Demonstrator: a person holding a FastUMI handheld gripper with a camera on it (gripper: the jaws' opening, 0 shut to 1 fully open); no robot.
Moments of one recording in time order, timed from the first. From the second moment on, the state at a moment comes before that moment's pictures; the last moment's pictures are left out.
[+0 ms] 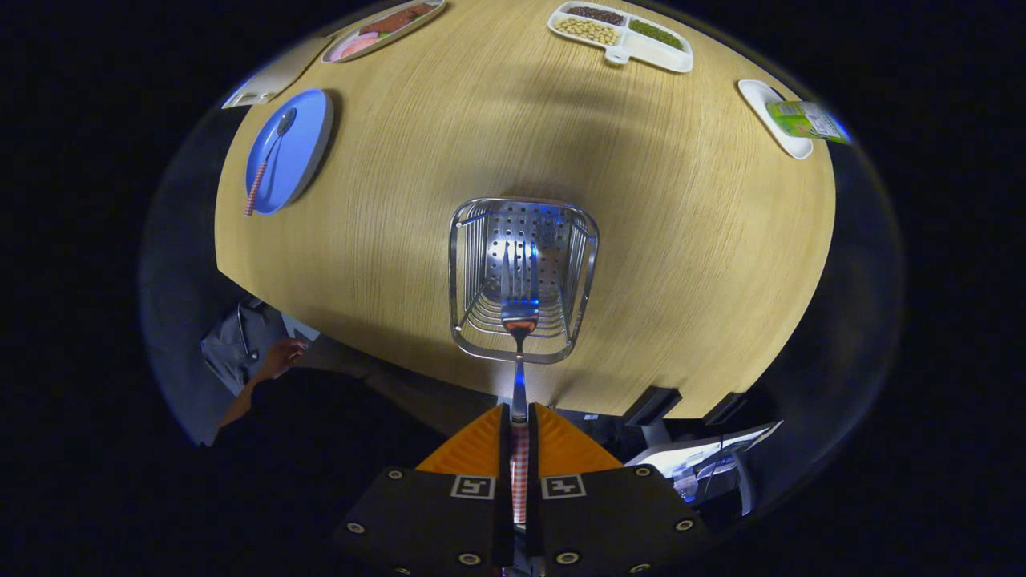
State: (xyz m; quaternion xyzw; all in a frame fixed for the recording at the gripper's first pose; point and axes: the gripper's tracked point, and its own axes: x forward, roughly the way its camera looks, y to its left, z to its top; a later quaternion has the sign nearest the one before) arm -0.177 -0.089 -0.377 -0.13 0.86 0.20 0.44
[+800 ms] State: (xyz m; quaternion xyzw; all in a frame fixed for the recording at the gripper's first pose) arm -0.146 -0.074 -0.386 -0.13 0.89 0.21 0.39
